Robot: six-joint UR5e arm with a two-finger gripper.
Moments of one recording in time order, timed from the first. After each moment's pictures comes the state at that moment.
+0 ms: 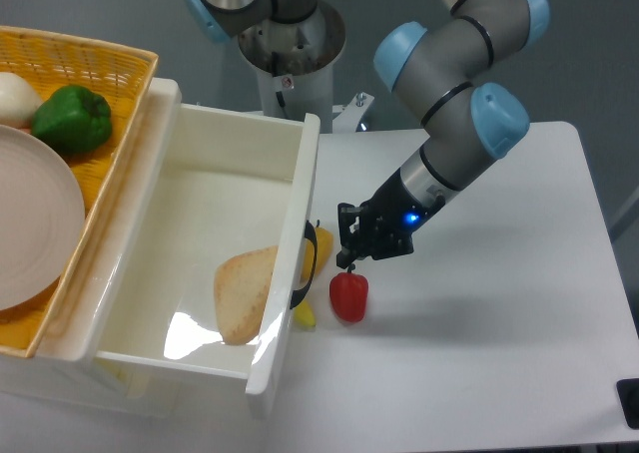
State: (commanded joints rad) arm 2.66 -1.90 -1.62 -1.38 0.88 0.75
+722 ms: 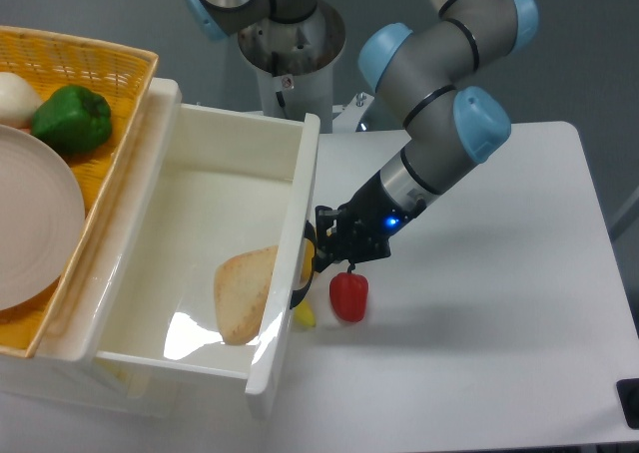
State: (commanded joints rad) arm 2.62 -1.89 -1.62 -1.38 0.84 0.69
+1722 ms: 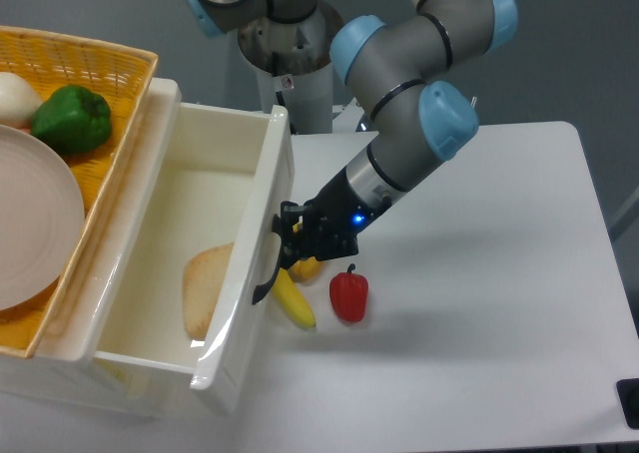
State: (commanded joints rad) arm 2.53 -1.86 -1.62 -1.38 0.84 0.61
